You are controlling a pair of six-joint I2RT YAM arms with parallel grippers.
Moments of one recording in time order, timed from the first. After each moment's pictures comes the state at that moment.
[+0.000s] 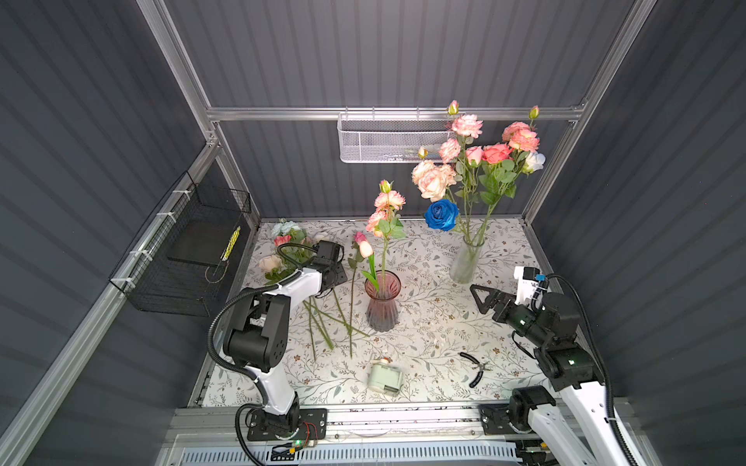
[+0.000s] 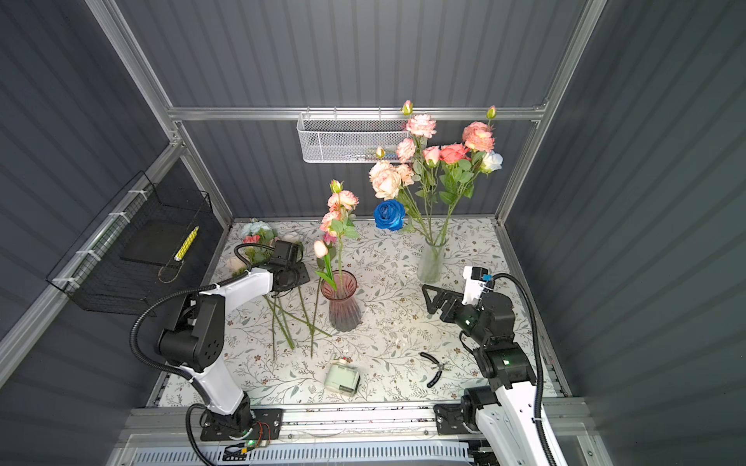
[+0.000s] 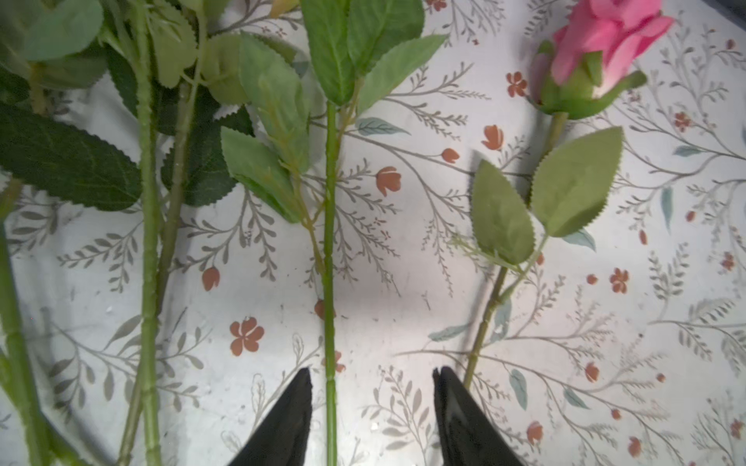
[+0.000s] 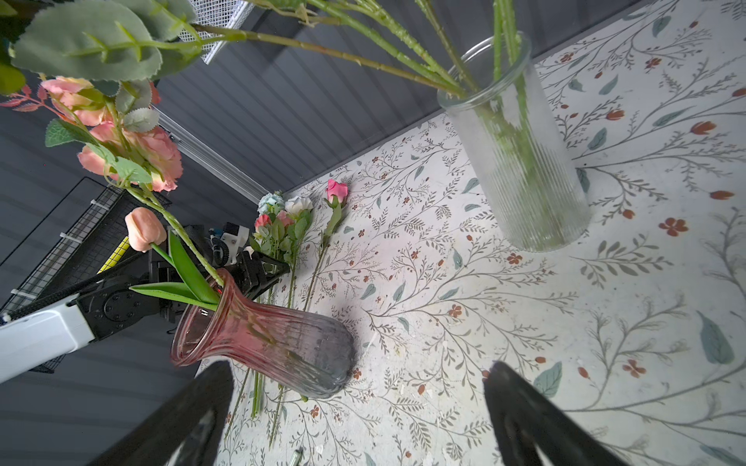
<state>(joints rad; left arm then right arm) -0.30 1.80 1.15 -0.35 -0.14 -0.59 0.11 0.56 0.56 -0.31 -0.39 0.58</state>
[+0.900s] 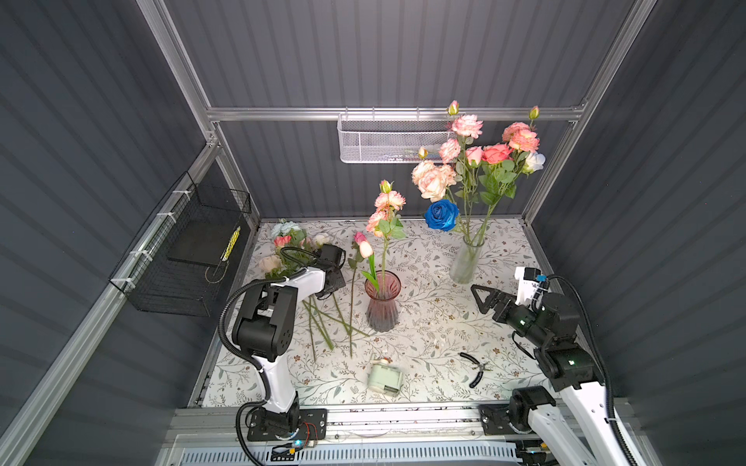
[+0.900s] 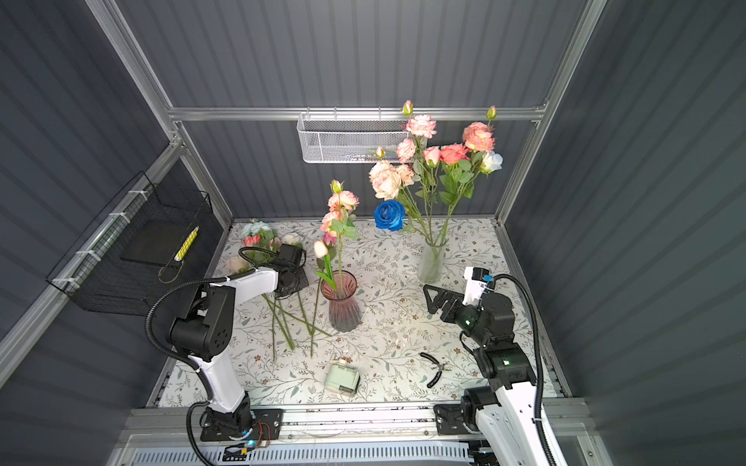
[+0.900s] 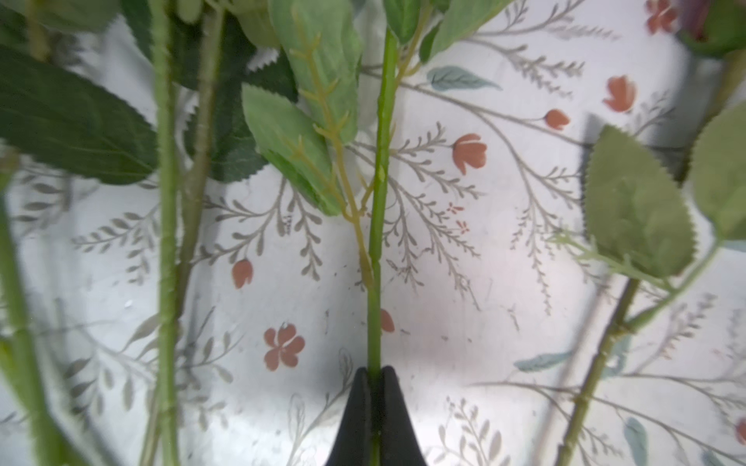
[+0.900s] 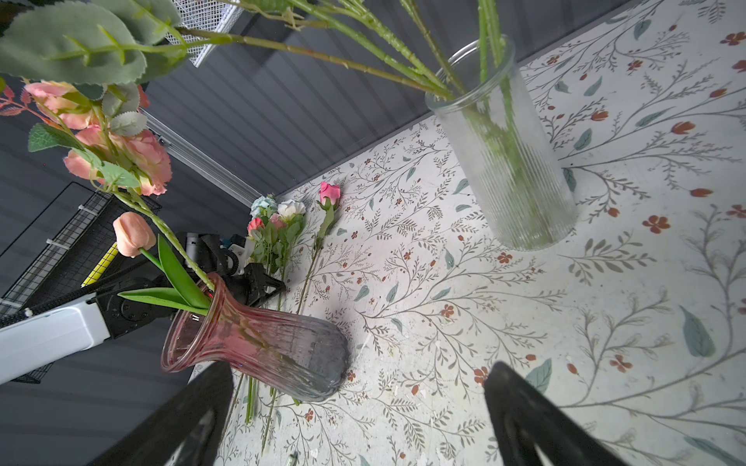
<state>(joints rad) -0.30 1.84 1.14 -0.38 -0.21 -0.58 0.11 0.56 0.56 -0.32 -0.37 0.58</state>
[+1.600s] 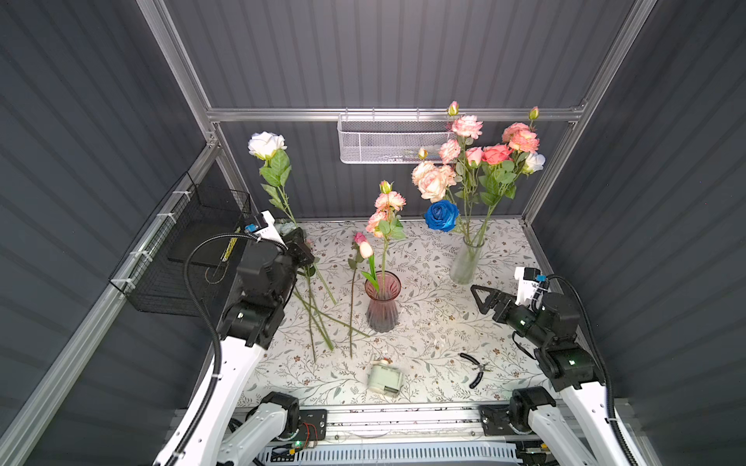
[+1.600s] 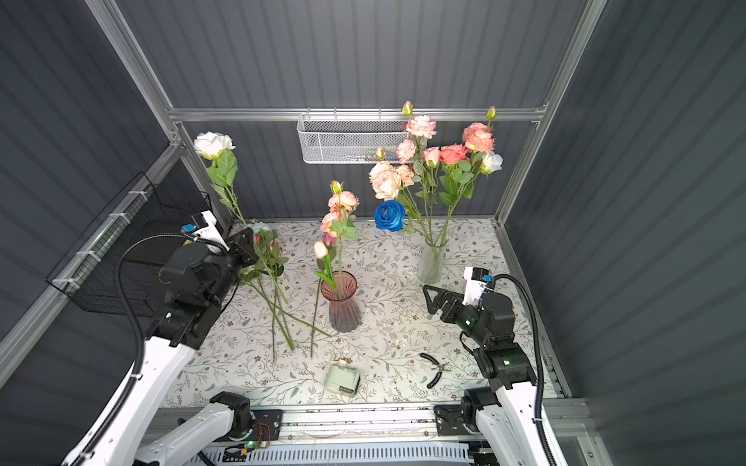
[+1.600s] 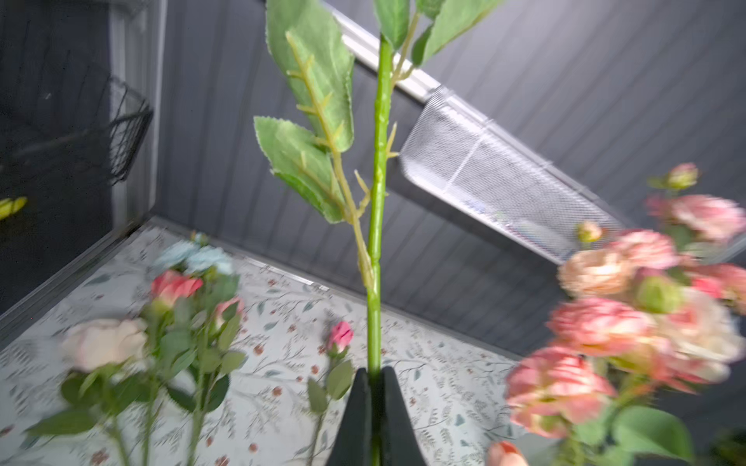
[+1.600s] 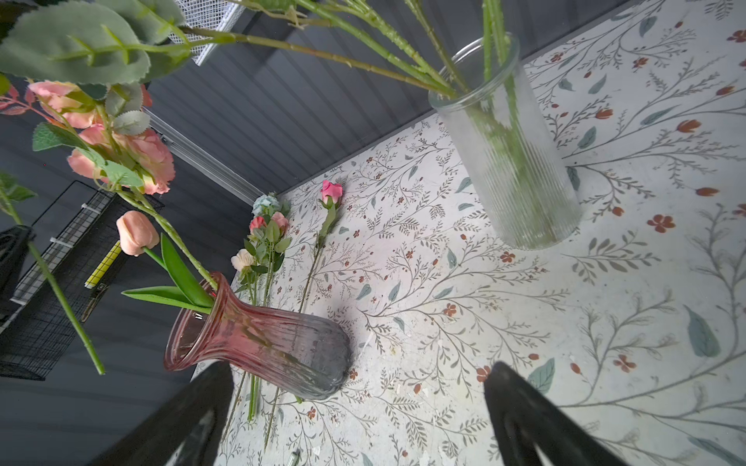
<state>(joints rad) -0.30 0.88 1.05 -0.19 -0.11 -0.50 0.11 0.56 0.57 -0.32 -0.39 0.58</state>
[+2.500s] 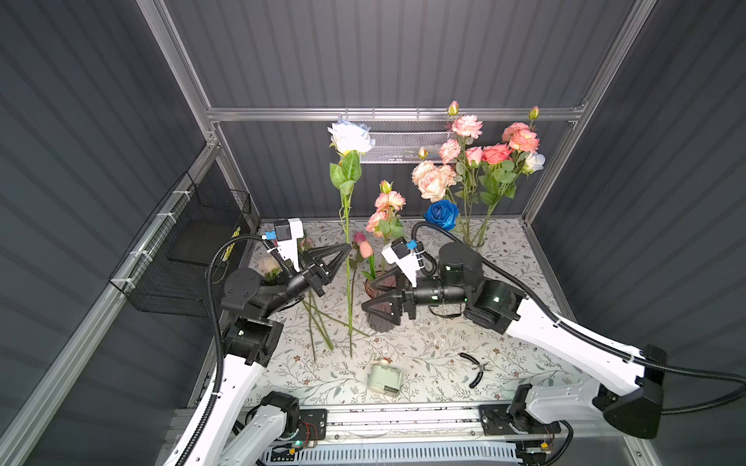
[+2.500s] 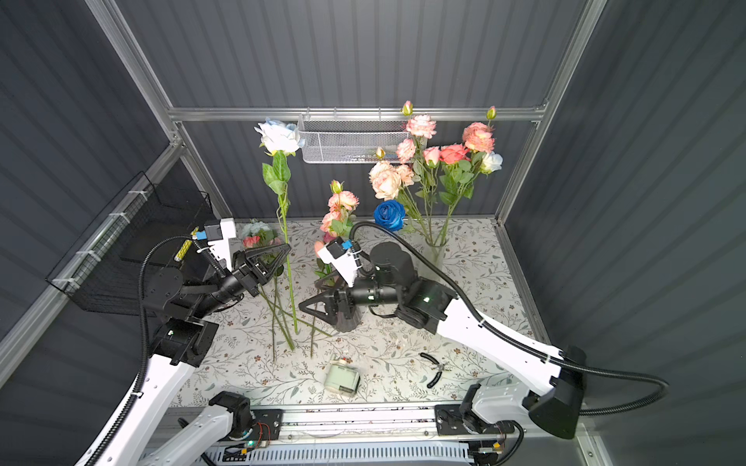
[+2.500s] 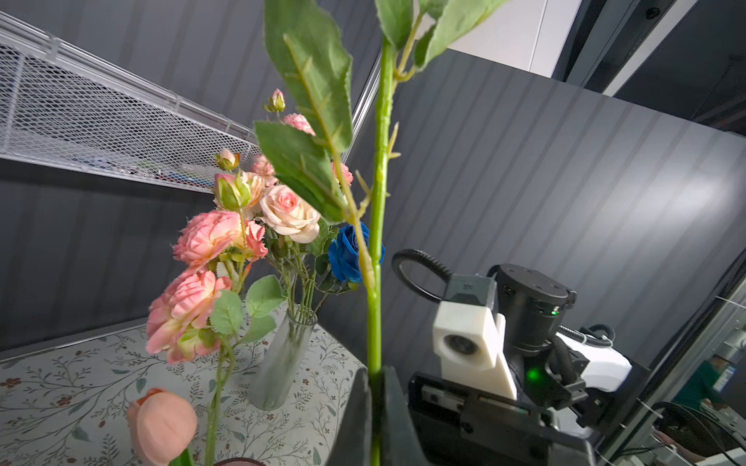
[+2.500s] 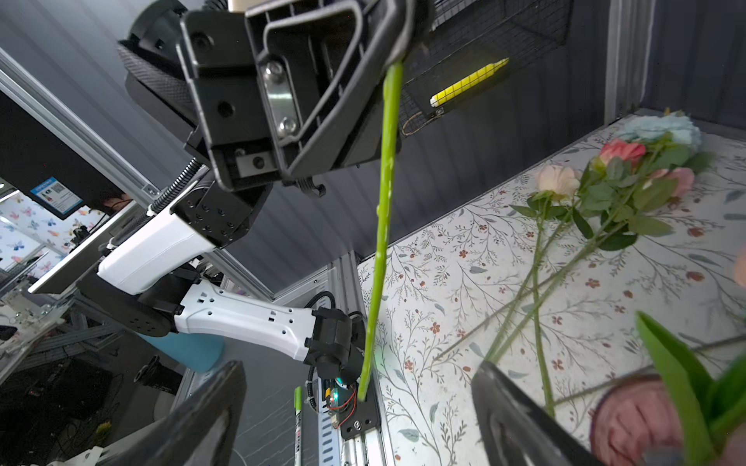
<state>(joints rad) -0.31 0.82 0.91 0.23 0.74 -0.68 0.95 1.36 1.32 -0.17 -0.58 0.35</state>
